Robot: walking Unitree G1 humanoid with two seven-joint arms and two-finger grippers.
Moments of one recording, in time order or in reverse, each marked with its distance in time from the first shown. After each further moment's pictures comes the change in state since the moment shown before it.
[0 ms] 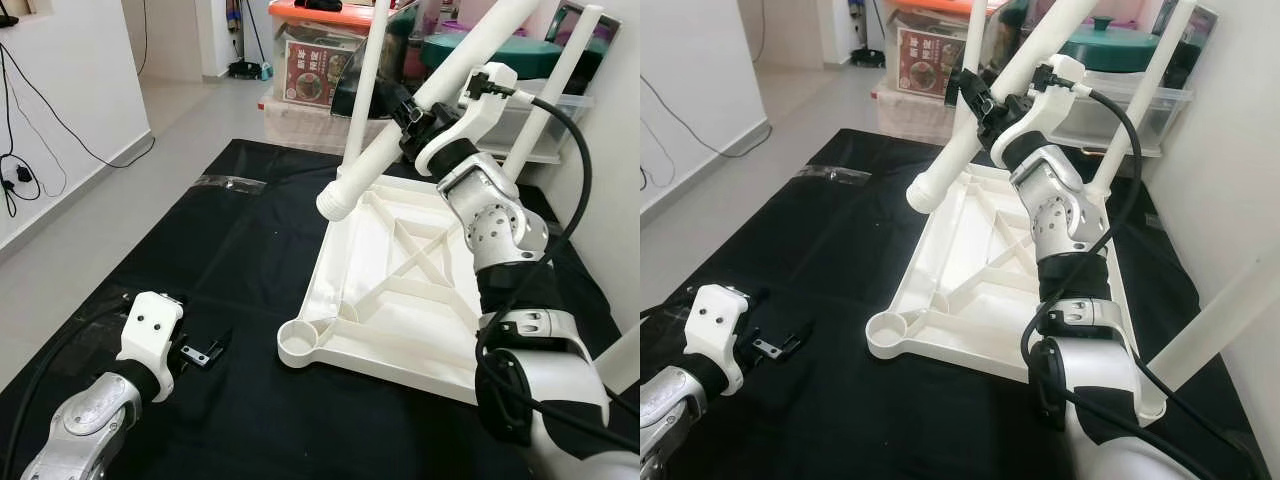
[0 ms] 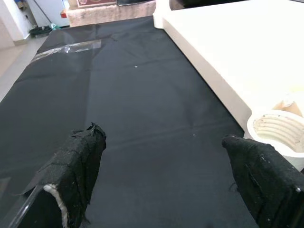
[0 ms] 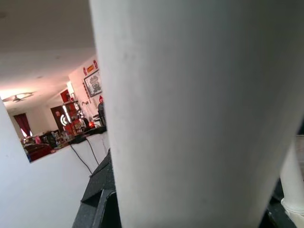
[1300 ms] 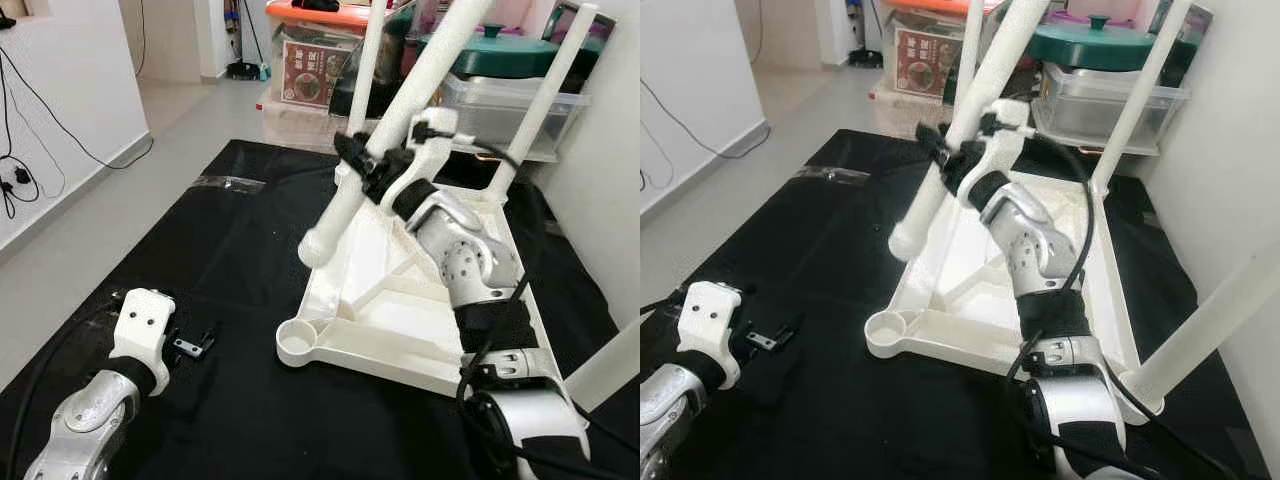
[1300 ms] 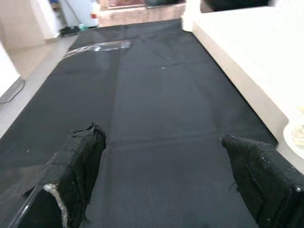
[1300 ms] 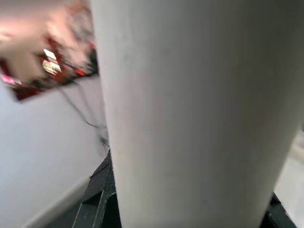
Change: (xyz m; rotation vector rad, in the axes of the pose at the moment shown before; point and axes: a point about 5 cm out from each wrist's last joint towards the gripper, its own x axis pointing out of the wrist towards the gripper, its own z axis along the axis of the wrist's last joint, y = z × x) left arm 0.001 0.010 -0.006 -0.045 -0.007 0.160; right arm -0.017 0.008 -0.057 -0.075 0.271 -0.064
